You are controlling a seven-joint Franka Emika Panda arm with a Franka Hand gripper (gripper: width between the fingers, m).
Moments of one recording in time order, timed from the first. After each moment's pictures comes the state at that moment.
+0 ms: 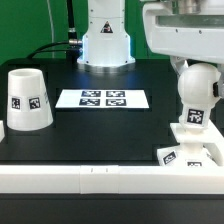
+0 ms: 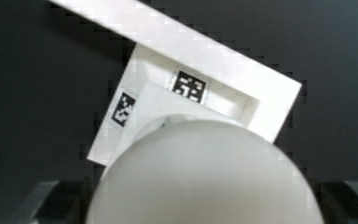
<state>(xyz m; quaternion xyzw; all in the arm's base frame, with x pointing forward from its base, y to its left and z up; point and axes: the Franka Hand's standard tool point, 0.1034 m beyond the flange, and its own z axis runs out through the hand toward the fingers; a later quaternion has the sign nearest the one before) 0.632 0.095 0.122 -0.83 0.56 0.03 0.09</state>
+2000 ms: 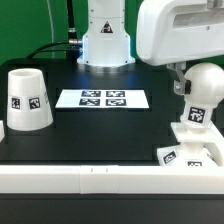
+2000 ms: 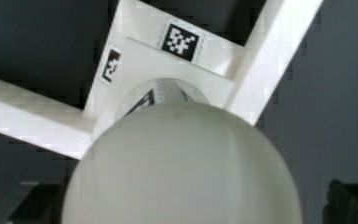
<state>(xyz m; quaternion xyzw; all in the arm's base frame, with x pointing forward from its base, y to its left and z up) 0.630 0.103 0.124 -0.98 -0.21 -0.02 0.02</state>
